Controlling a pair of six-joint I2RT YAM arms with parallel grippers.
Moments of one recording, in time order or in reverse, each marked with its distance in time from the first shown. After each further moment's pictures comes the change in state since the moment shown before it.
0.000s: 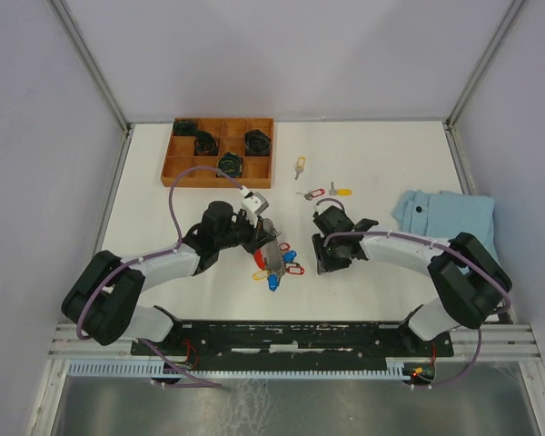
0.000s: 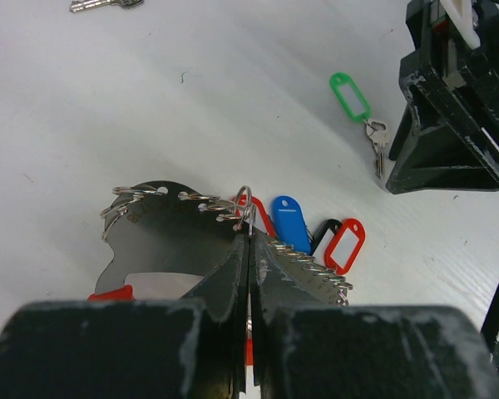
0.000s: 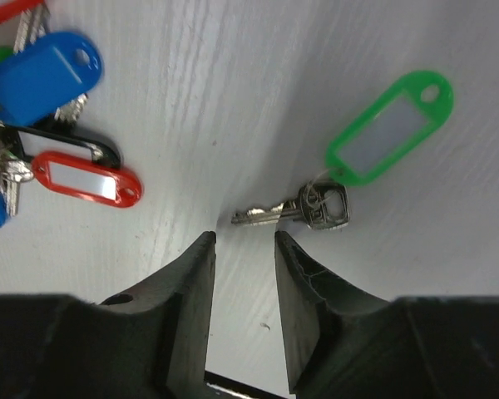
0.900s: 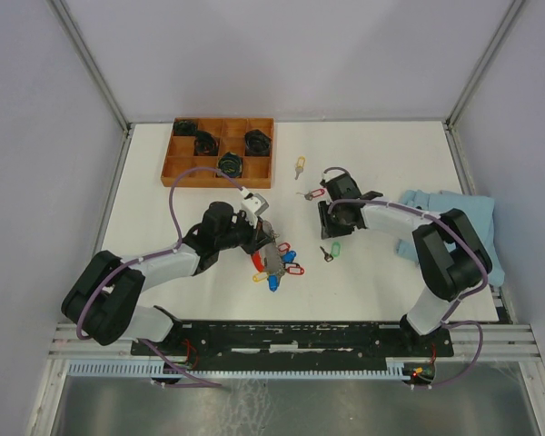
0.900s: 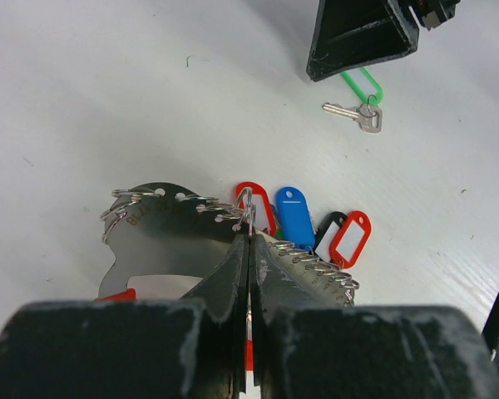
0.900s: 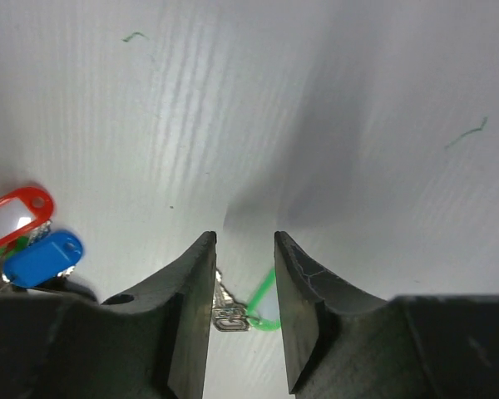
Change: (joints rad) left arm 0.000 0.000 0.000 -0.030 -0.015 0.001; right arm -0.204 0.192 0.206 0.109 -0.010 -0.172
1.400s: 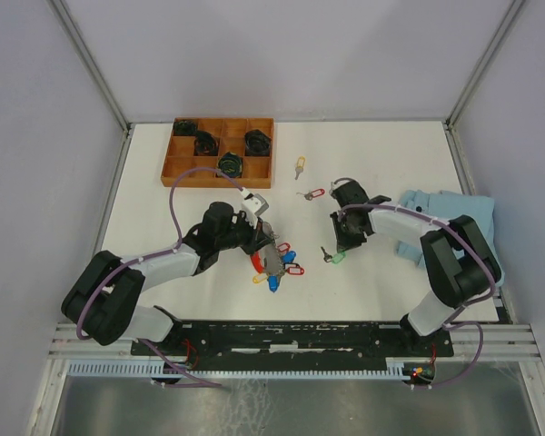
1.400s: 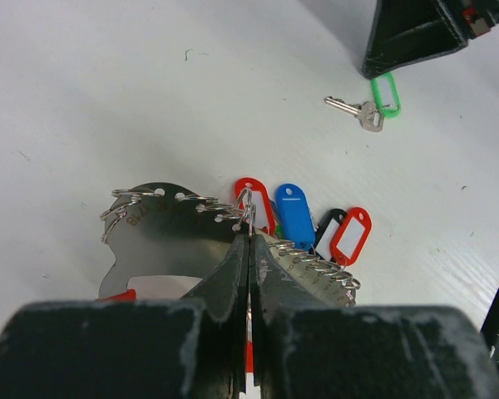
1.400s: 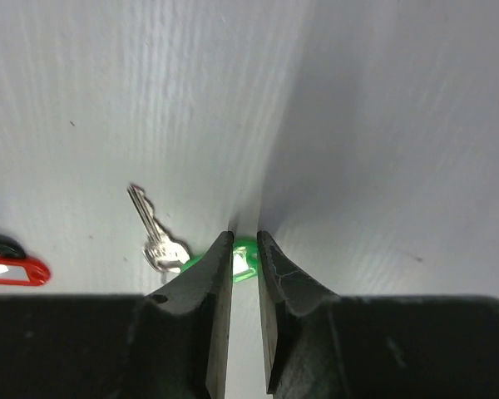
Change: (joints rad) left arm 0.000 0.000 0.000 -0.012 0.001 0.000; right arm -0.052 -0.035 -0.047 -0.132 0.008 -0.008
